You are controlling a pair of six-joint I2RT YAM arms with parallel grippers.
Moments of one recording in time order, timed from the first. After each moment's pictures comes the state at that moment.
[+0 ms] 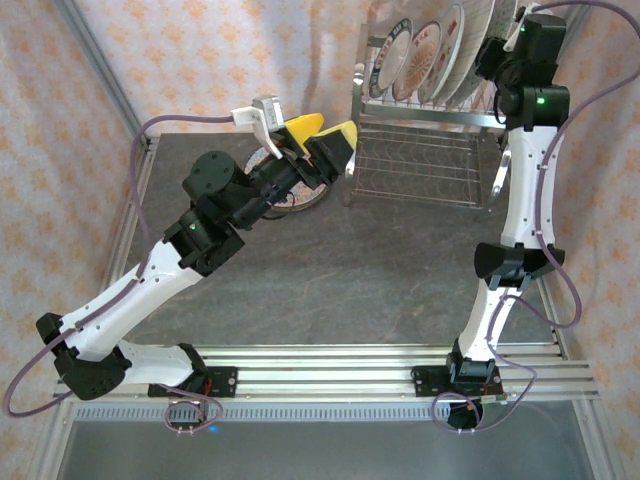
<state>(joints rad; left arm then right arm) -0.81 1.27 1.49 0.09 -0.04 -0.57 -0.04 1.99 2.64 -0.91 0.01 0.29</state>
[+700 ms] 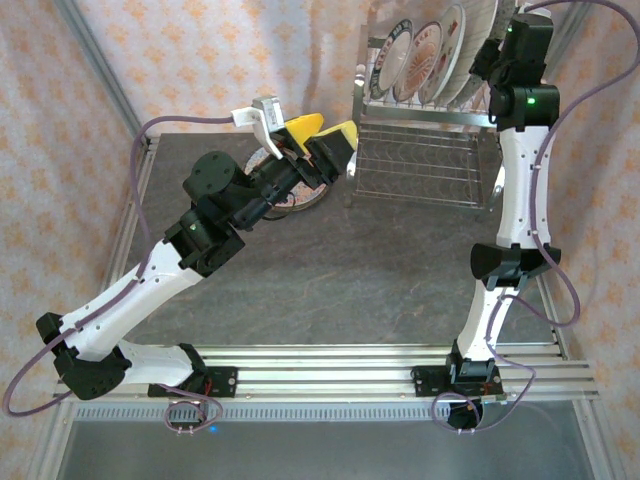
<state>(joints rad) -0.81 1.27 1.49 0.09 -0.05 -0.57 0.01 1.99 2.65 -0.91 0.20 0.26</state>
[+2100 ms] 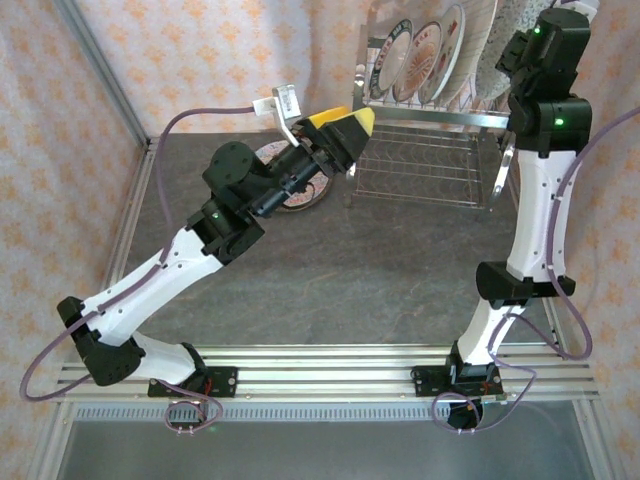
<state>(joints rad) -0.81 1.39 1.56 0.20 0.03 -0.75 0.04 1.81 2.67 -0.97 0.42 0.23</state>
